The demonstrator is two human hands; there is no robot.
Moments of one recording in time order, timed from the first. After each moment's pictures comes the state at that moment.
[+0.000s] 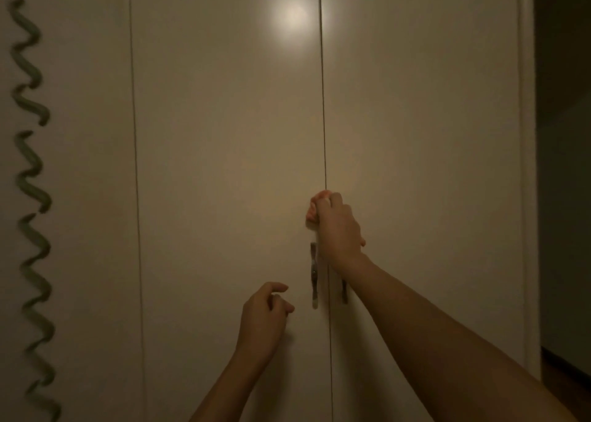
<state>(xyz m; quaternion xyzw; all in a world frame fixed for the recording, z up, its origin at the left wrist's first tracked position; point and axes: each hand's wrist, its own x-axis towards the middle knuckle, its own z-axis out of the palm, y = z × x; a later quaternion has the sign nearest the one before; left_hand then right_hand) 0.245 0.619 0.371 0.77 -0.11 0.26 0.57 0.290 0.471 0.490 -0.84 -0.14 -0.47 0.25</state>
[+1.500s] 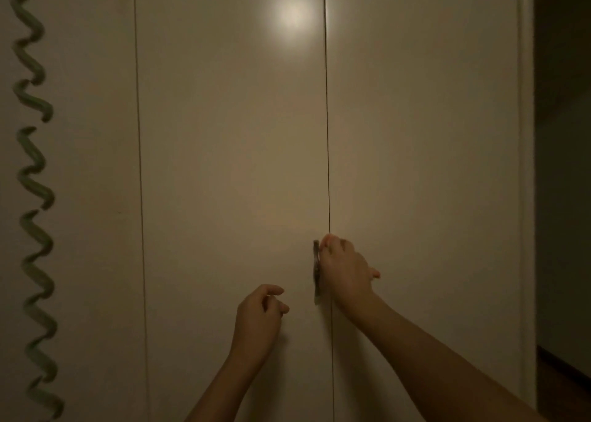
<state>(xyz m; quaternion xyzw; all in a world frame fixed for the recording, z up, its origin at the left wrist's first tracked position) 0.240 0.635 0.365 0.78 -0.11 0.26 0.56 0.300 0.467 0.413 -0.94 0.00 -0.34 0.06</state>
